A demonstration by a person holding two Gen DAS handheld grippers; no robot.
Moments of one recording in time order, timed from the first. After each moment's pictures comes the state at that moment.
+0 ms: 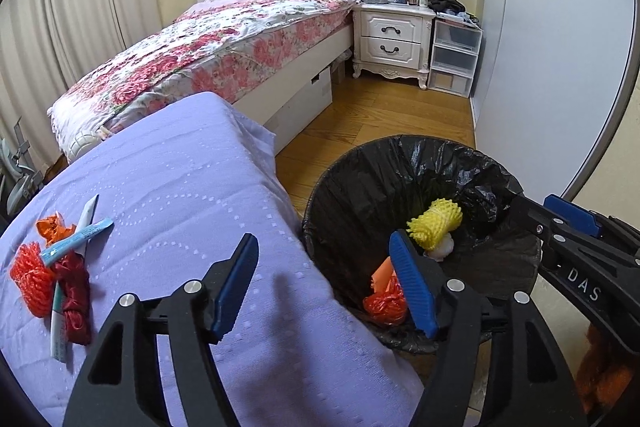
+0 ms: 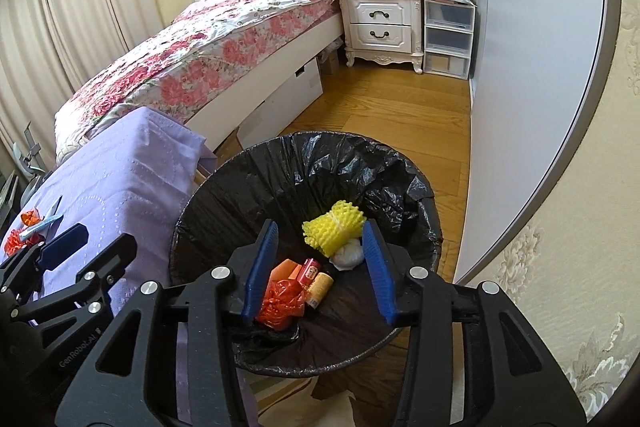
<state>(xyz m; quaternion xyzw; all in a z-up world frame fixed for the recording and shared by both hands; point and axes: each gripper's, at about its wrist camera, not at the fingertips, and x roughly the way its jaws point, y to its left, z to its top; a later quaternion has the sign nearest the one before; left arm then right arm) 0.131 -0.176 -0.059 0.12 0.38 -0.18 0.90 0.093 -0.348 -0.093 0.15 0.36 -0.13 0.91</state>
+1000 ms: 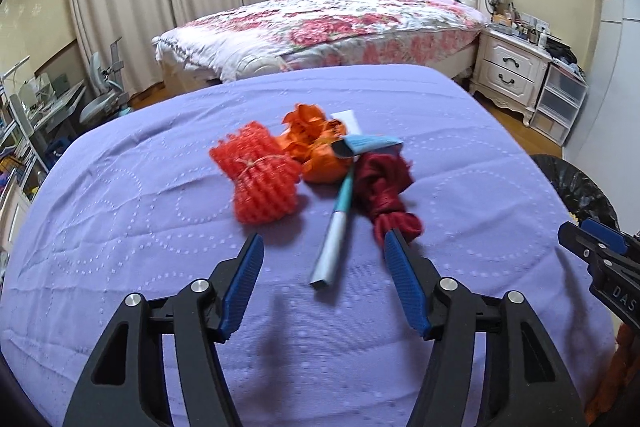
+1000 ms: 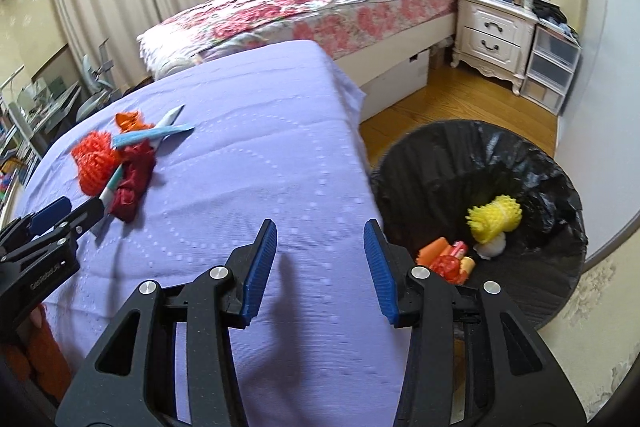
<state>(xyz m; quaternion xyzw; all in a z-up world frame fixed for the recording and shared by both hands) 0.116 0.038 -0.054 0.04 0.39 0.00 0.92 0.116 -0.176 -0.086 0.06 0.40 0.03 0.91</state>
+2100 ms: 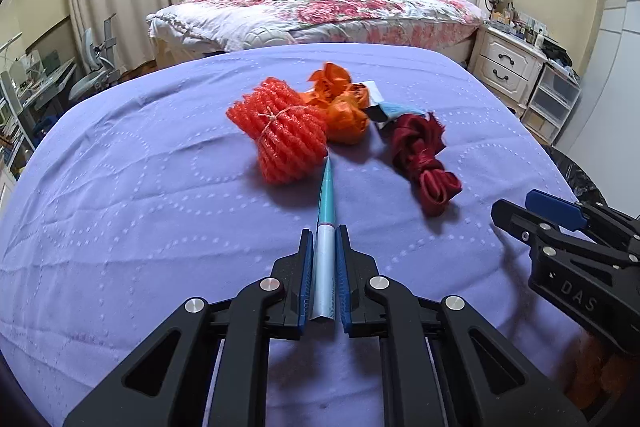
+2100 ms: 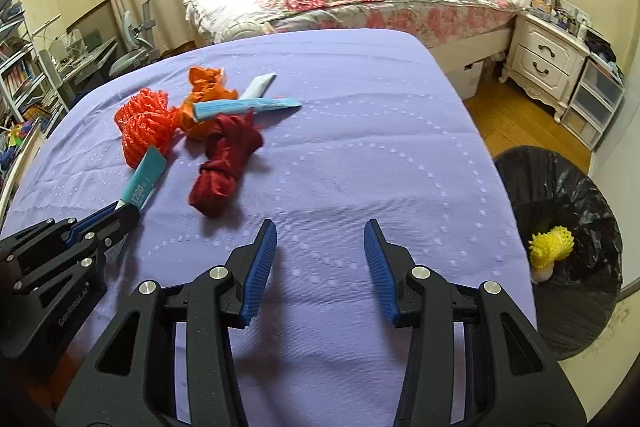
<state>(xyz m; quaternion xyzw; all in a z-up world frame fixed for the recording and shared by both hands) 0.099 0.080 -0.066 0.00 0.41 -0.02 0.91 0.132 -0.089 -0.088 0.00 0.41 0.10 0.90</state>
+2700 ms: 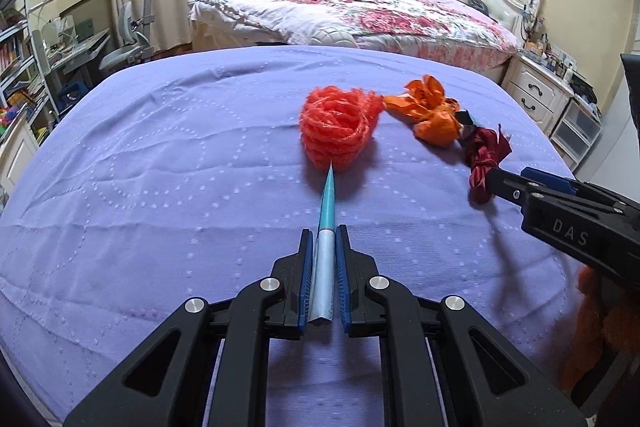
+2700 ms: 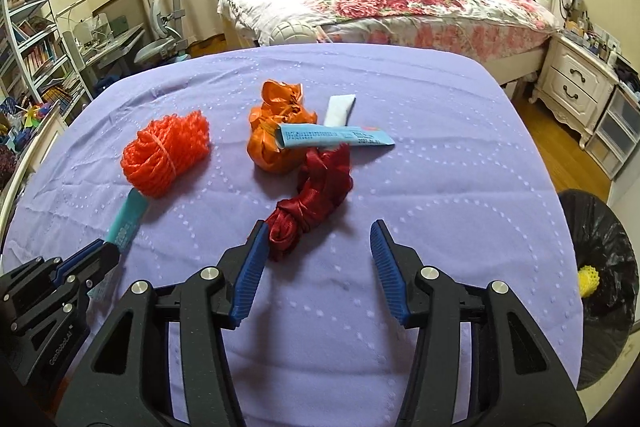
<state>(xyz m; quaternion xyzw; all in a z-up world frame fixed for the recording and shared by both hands) 0.078 0.146 -0.062 -0.05 0.40 0.03 0.91 0.153 -0.027 -0.078 -0.02 0.41 0.15 0.90</state>
